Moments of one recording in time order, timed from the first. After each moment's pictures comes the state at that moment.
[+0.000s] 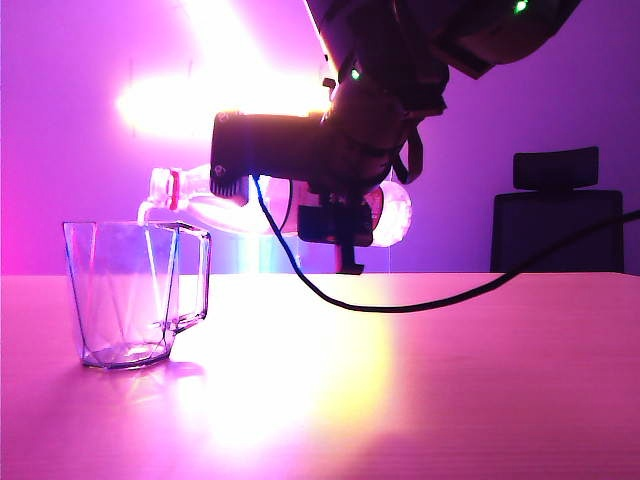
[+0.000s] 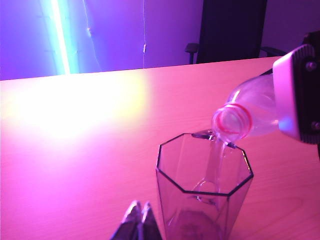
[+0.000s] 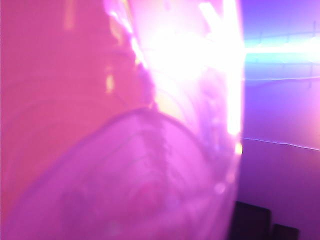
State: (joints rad) left arm -0.42 0.00 0.00 -0.03 -0.07 0.01; right arm 0.79 1.74 0.97 0.37 0.48 -1.29
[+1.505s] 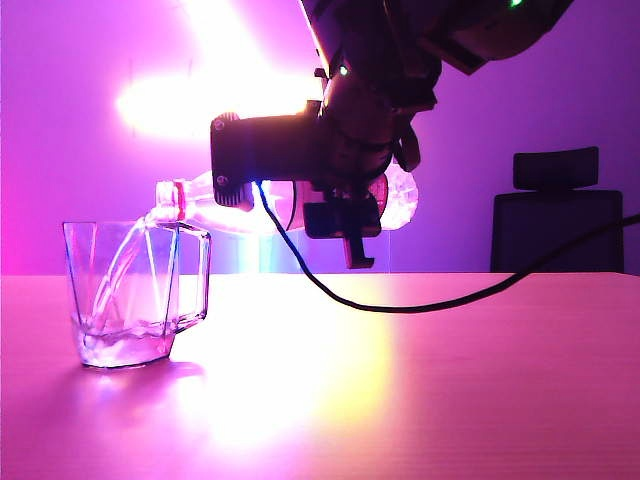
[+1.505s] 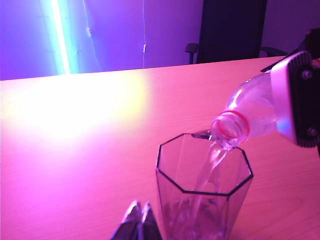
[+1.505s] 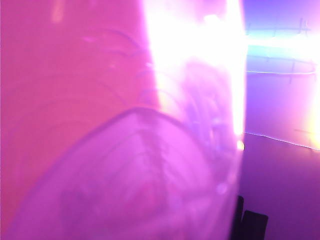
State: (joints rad) left arm -0.42 0.00 0.00 -0.03 -0.07 0.01; right arm 0.81 1.74 0.97 0.39 0.58 -1.39
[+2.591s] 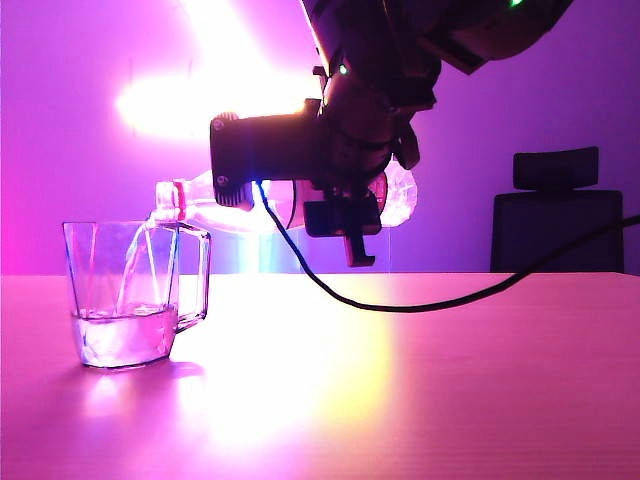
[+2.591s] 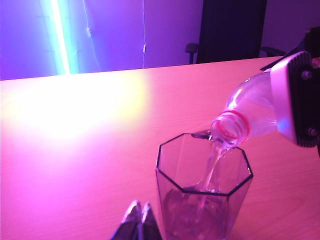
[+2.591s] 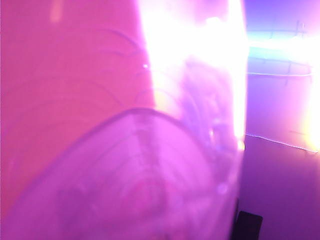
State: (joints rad) left arm -0.42 0.00 0.00 -0.03 -0.07 0.01; right arm 0.81 1.74 0.97 0.39 0.58 -1.41
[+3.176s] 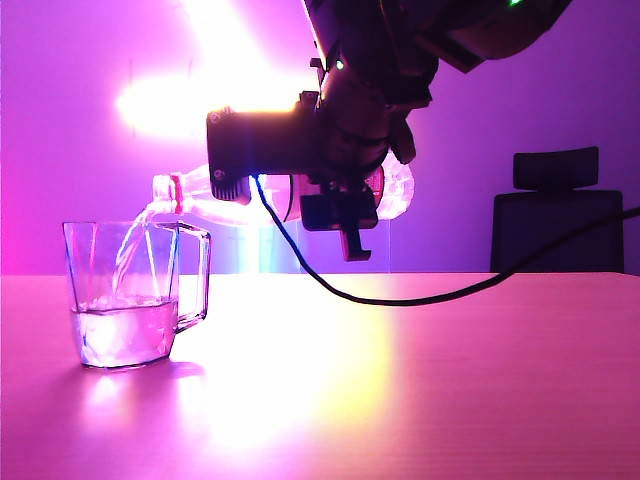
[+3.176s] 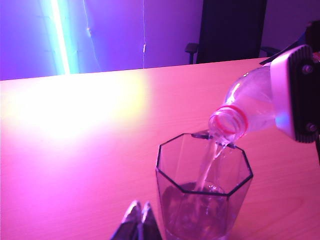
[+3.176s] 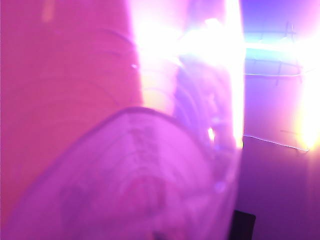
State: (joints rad) left arm -0.42 0.00 0.00 -0.03 -0.07 0.01; right arm 0.81 1.74 0.97 0.43 0.58 -1.43
